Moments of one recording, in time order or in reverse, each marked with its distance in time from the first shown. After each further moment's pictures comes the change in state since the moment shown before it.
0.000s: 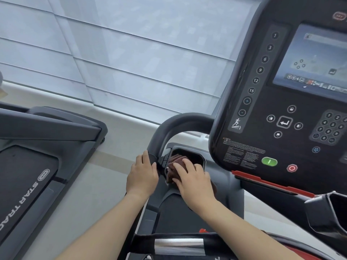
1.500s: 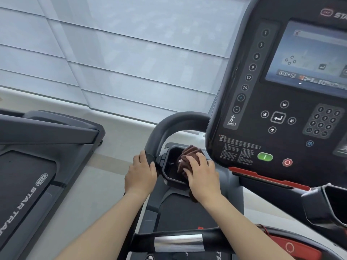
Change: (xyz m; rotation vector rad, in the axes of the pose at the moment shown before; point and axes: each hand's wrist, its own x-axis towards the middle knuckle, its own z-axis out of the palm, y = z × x) left_hand 0.000 0.001 -0.001 0.018 0.003 -0.015; right_hand 0.001 0.022 -0.008 0.140 0.033 0.244
